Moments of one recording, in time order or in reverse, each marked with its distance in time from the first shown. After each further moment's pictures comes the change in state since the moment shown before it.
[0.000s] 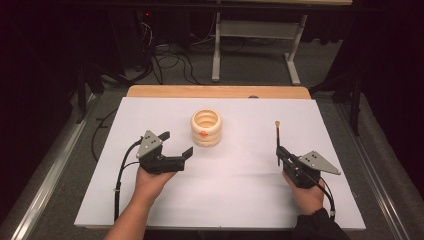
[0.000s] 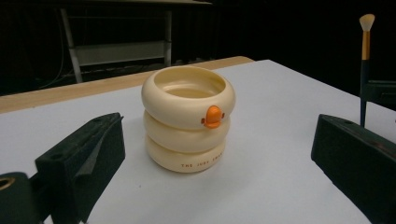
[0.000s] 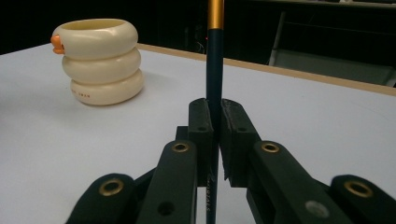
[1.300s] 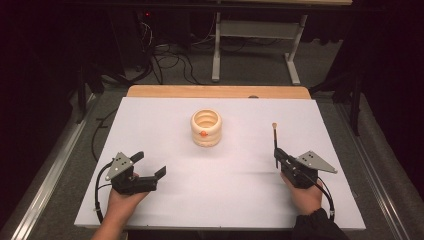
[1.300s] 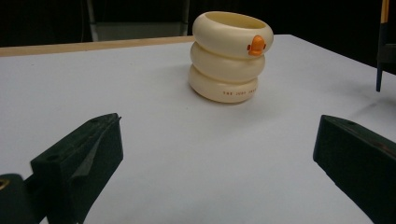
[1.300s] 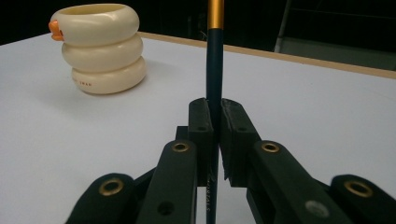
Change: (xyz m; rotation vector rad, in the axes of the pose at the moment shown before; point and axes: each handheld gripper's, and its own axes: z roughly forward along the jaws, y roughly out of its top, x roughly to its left) left arm 0.034 -0.052 -0.063 0.044 0.054 -0.042; right arm 0.001 -0.004 0.005 0.042 0.014 0.009
